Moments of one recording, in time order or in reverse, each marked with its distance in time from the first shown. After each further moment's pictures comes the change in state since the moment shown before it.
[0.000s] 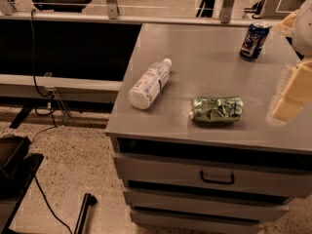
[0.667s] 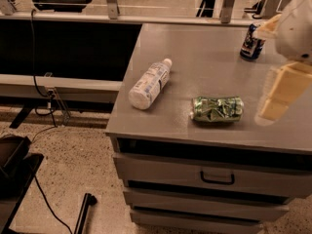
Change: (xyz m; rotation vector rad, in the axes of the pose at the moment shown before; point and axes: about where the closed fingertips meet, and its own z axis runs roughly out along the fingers) arm -0.015 -0.003 0.017 -0.027 -0.032 -0.073
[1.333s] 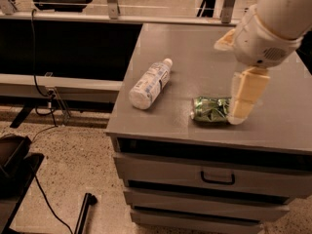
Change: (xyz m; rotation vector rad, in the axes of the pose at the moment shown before) arm -0.034 -0.011 0.056 -0.110 -0.052 -0.157
